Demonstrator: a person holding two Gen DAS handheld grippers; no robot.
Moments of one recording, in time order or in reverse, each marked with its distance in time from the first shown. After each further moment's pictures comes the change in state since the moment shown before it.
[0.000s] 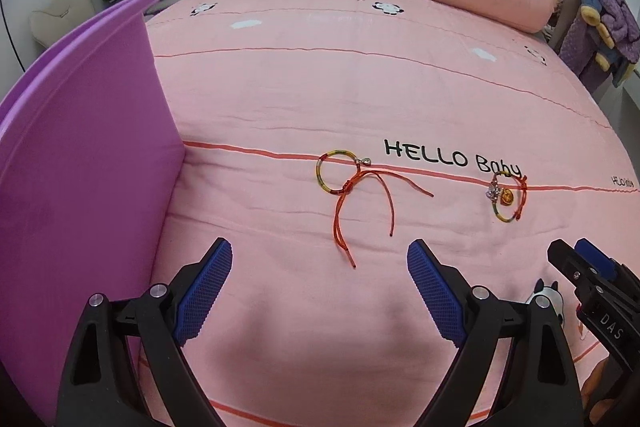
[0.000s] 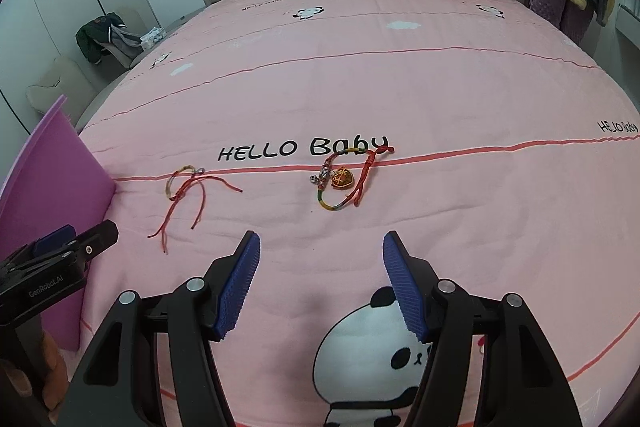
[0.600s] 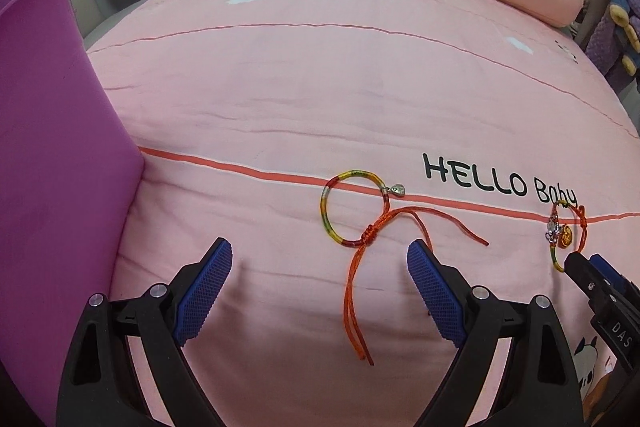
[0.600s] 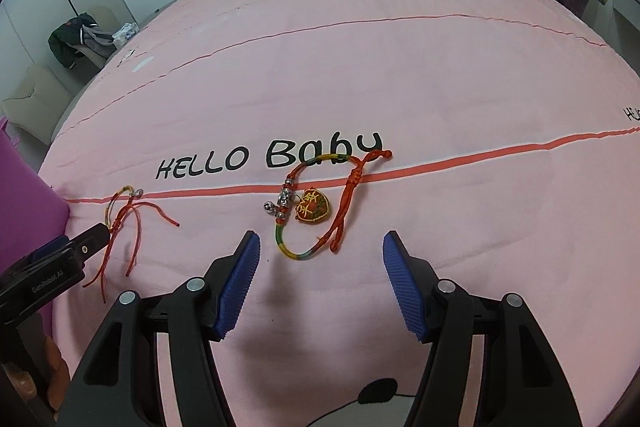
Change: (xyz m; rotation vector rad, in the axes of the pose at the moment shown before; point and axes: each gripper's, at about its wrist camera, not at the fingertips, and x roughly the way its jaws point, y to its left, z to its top) left arm 0.082 -0.003 0.032 -0.023 0.047 0.041; right arm 0.075 -0.017 0.026 0.054 0.050 -0.036
